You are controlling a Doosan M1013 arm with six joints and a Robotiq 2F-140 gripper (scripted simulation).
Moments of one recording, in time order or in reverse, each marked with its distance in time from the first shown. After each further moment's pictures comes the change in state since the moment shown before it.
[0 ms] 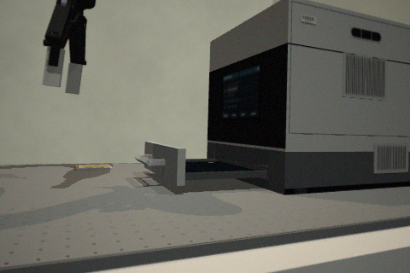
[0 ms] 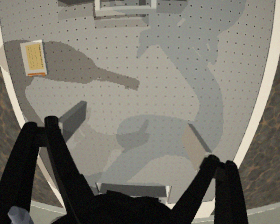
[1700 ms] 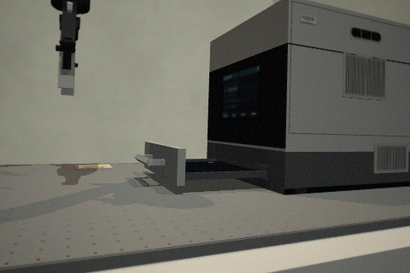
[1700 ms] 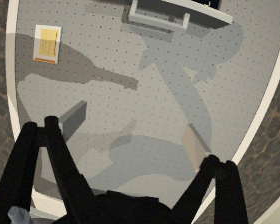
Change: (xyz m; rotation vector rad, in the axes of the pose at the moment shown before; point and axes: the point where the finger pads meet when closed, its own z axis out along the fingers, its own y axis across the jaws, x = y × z) arm -0.003 -0.036 0.000 -0.026 0.083 -0.216
